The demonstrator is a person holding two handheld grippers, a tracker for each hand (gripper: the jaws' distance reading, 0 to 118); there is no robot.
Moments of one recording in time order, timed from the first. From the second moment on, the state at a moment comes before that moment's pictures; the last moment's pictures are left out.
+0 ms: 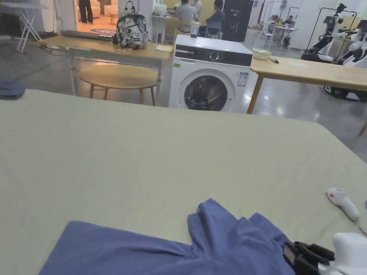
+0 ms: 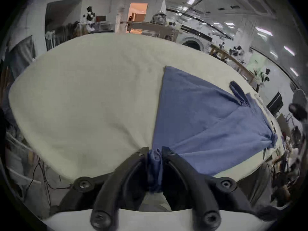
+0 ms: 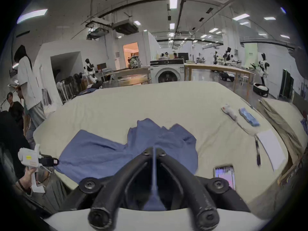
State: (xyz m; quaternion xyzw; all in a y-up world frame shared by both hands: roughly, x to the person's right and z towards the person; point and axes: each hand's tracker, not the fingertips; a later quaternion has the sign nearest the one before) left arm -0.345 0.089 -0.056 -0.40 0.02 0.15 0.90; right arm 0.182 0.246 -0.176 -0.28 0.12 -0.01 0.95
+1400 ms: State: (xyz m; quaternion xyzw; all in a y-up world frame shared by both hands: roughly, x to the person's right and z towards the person) left arm -0.369 0.433 -0.182 -0.06 -0.10 0.13 0.98; right arm 0.220 0.592 -0.245 -0.08 0.04 0.04 0.99
